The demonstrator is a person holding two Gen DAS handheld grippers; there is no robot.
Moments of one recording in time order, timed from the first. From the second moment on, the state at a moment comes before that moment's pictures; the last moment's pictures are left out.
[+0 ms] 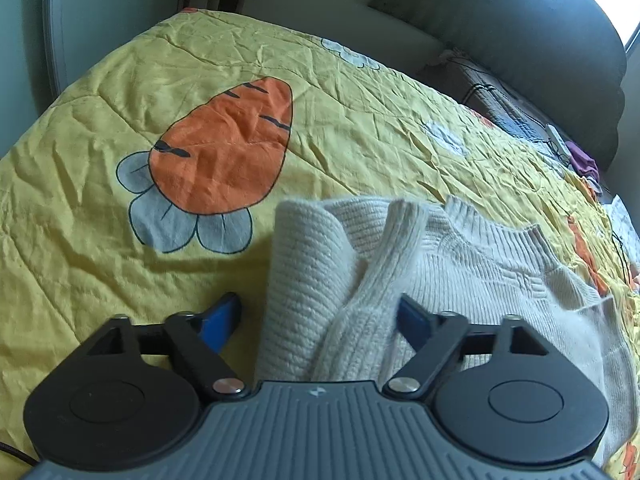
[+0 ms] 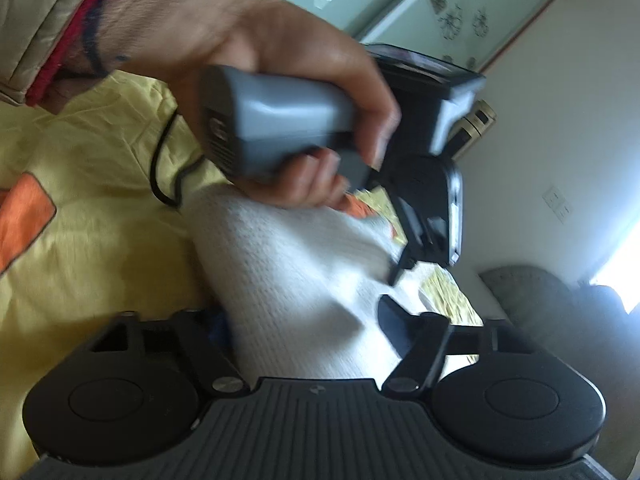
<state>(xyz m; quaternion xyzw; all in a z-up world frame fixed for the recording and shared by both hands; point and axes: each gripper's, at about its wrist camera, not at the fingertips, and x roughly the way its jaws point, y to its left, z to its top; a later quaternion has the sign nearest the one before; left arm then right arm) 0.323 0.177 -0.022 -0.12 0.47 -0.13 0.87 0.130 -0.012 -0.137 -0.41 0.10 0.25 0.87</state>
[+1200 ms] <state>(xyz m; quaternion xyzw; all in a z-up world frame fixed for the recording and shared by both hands) 0.263 0.093 0.076 -0.03 0.39 -0.12 0.91 0.129 -0.130 -0.081 -0.14 0.11 0.37 0.91</state>
